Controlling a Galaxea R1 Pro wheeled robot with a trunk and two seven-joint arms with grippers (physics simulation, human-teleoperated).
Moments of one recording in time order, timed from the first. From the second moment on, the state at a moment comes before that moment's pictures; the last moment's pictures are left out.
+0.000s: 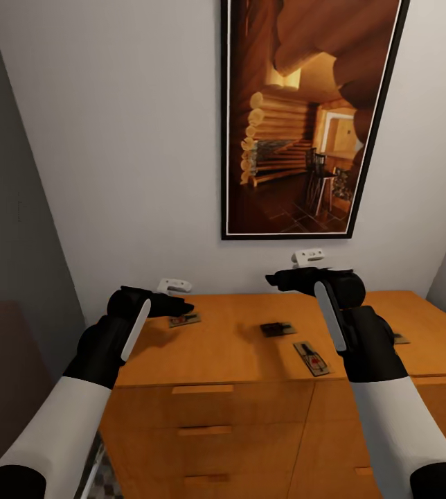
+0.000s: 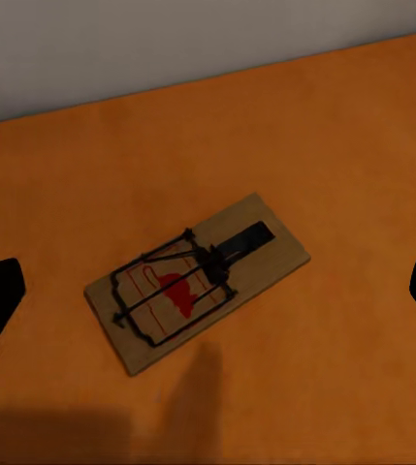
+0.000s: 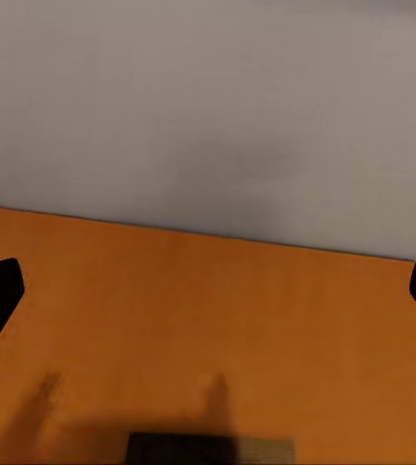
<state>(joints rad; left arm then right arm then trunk) -0.83 -0.03 -0.17 -1.21 0.02 1.03 -0.18 -0.84 -0.01 0.14 -1.44 -0.09 1.04 0.06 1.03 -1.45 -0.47</state>
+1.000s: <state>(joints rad) -0.83 -0.03 -0.17 -1.21 0.02 1.03 -0.18 -0.84 -0.02 0.14 -1.44 -0.09 1.04 0.06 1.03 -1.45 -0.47</state>
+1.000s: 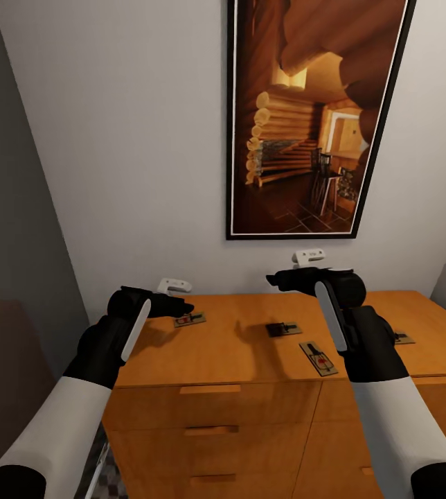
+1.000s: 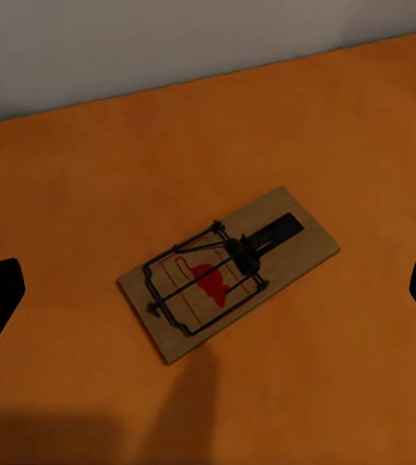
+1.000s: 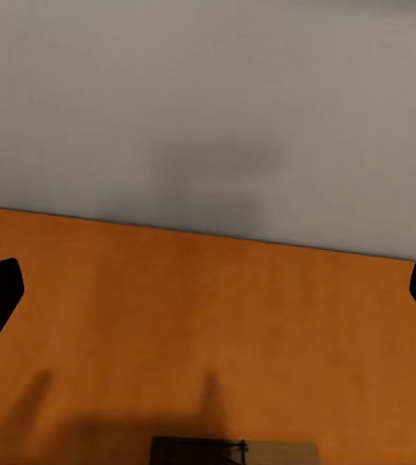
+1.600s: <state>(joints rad) -0.83 -0.03 -0.17 -1.18 0.02 1.03 -0.18 -0.76 -0.08 0.14 -1.49 -0.09 1.04 0.06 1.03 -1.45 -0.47</state>
